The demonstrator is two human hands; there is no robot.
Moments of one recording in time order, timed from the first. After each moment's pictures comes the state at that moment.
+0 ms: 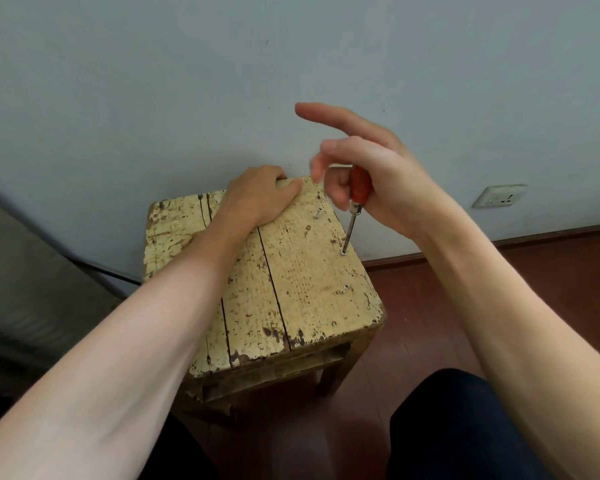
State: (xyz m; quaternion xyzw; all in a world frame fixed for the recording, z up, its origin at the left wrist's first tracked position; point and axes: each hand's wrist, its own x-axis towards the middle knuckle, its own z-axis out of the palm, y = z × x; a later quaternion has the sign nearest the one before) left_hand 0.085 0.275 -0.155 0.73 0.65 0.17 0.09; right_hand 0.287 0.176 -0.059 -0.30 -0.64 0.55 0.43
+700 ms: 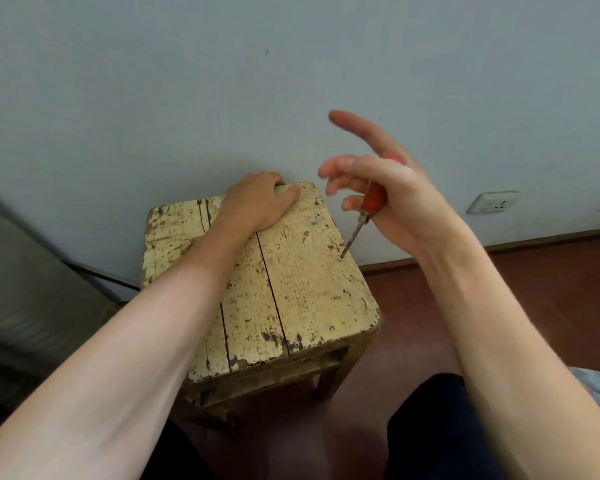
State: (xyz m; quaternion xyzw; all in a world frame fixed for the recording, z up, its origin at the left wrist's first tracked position) left_hand 0.084 0.277 -0.156 0.73 0.66 0.17 0.08; right_hand 0.300 0.166 -0.065 -0.33 -0.58 0.58 0.47
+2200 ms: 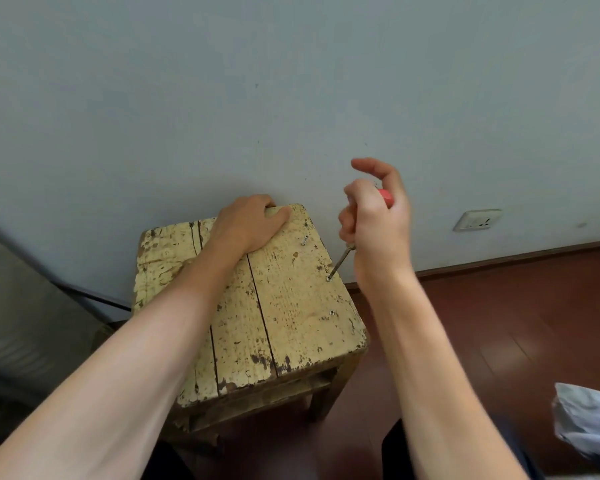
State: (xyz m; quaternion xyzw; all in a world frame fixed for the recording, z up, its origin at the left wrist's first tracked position) left_hand 0.085 0.276 -0.156 0.73 0.65 0.17 0.08; right_hand 0.266 0.152 -0.078 -0.46 -0.40 0.44 0.66
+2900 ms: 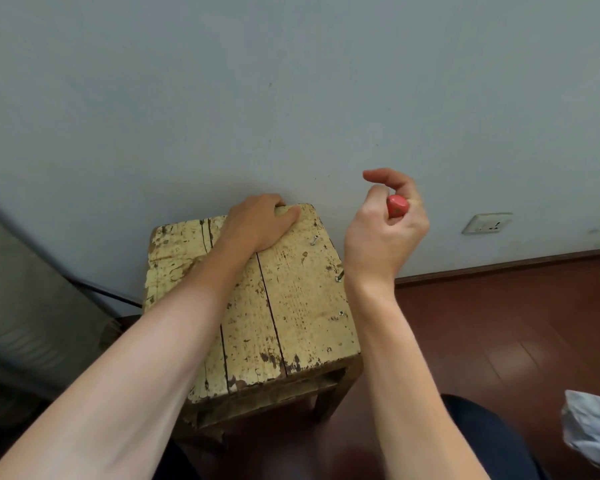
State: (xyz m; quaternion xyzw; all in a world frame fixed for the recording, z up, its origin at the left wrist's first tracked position) left_hand 0.084 0.276 -0.158 0.73 0.66 0.16 0.09; right_hand 0.238 0.146 -0.081 -0.50 -0.33 0.27 0.75
